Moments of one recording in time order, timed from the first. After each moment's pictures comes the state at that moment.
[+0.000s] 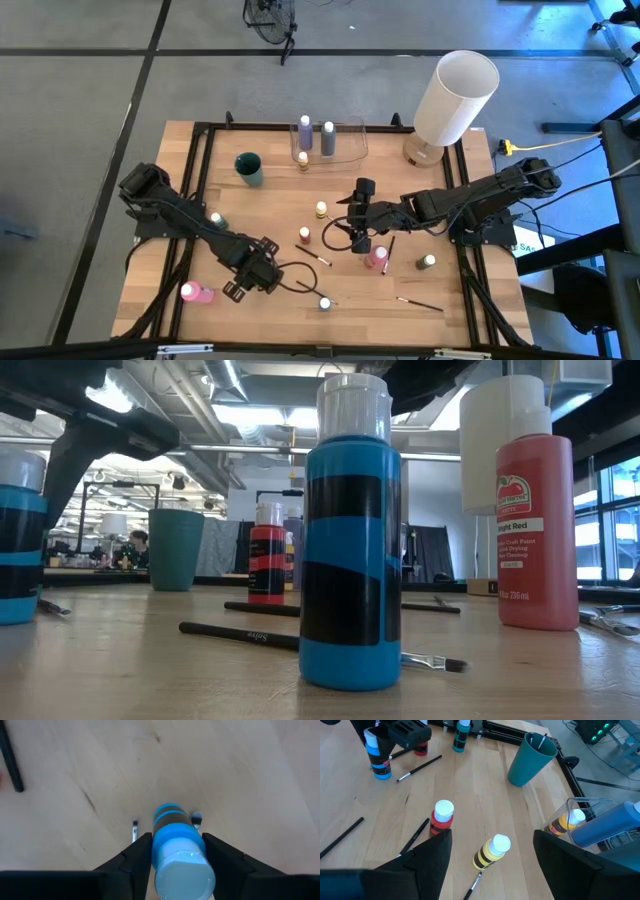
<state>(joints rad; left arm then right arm) -0.54 1.66 1.14 -0.93 0.00 -0.01 0.28 1.46 1.07 -0.26 0.44 -0.03</state>
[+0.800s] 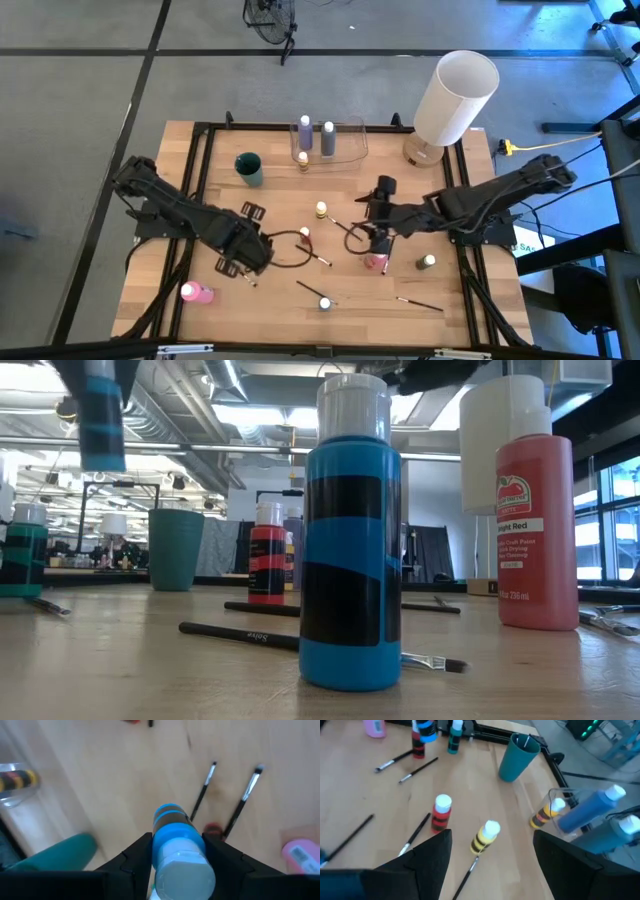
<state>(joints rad) -0.47 1.57 1.51 -1.51 -0.24 -0.13 0.37 1.28 1.07 -0.47 0.53 0.11</state>
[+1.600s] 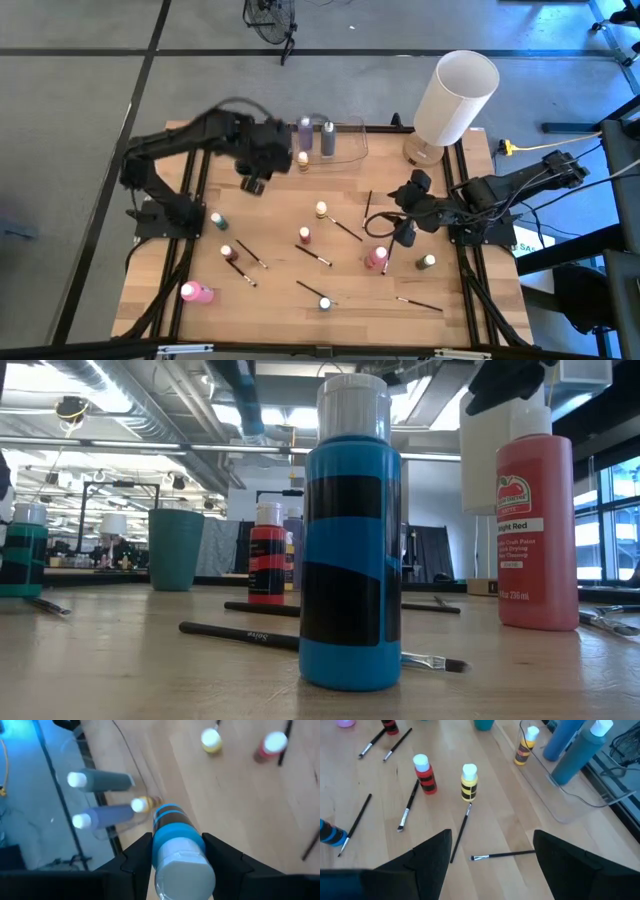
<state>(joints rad) 0.19 1.57 1.89 -1.44 -0.18 0.57 0.40 1.12 1.07 -0.86 0.55 0.52</state>
